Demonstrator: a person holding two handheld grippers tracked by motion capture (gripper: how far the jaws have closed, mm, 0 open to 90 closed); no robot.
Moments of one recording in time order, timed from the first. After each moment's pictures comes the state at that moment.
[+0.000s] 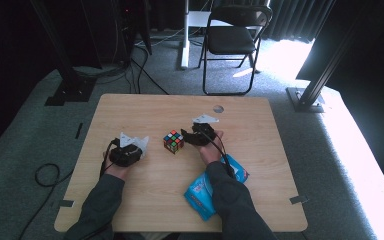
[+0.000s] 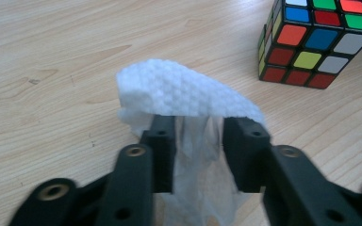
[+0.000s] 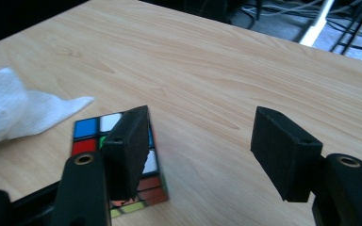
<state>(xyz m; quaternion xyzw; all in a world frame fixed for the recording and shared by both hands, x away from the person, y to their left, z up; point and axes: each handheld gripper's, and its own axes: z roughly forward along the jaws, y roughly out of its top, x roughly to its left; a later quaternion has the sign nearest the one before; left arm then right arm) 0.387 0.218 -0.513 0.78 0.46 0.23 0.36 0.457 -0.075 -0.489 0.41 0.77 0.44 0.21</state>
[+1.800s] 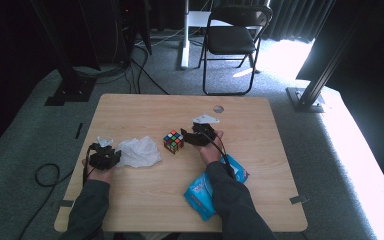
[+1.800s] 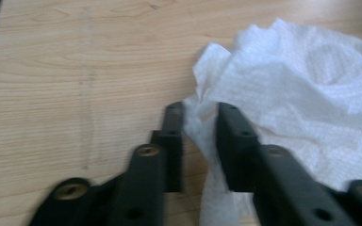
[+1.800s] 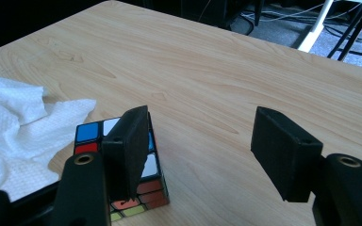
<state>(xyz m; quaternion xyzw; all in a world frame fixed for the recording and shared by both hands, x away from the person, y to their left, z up) 0.375 0.275 -0.517 0.72 0.58 0.25 0.29 0.455 -0.075 -0.487 0.41 0.76 0.45 0.21</state>
